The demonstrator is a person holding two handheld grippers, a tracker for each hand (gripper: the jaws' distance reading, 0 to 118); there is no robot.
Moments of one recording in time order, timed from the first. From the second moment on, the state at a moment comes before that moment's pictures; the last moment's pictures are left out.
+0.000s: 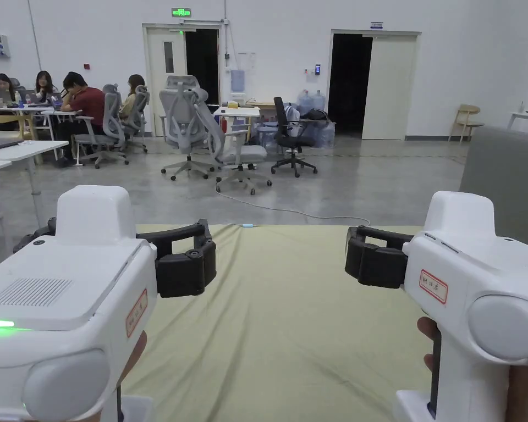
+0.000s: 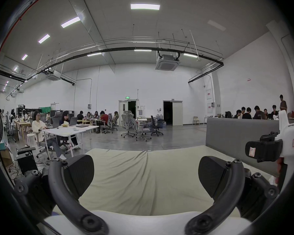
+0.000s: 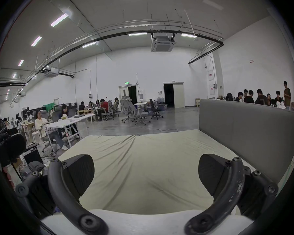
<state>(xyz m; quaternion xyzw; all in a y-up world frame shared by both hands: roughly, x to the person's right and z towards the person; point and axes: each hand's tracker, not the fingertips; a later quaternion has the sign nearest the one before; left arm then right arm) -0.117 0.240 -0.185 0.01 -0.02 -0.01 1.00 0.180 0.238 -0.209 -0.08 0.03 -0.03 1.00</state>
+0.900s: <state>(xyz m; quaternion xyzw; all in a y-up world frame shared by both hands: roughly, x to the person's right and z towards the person) -0.117 0.239 -0.185 0.01 -0.02 0.00 1.00 0.179 0.233 -0.211 -0.09 0.02 -0.02 1.00</state>
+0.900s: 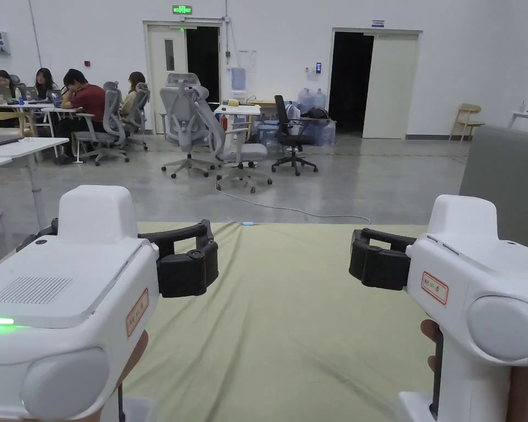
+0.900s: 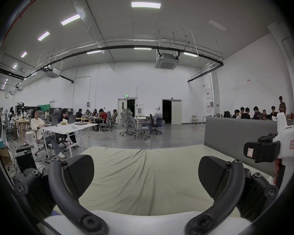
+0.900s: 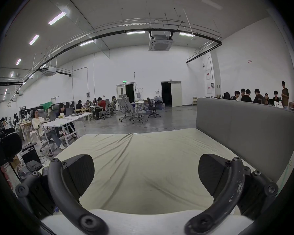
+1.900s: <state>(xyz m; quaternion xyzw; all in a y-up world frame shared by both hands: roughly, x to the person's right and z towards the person) -0.111 0.231 -0.189 0.00 -0.03 -0.02 1.00 0.173 0.226 -0.214 -0.09 0.00 0.00 1.00</state>
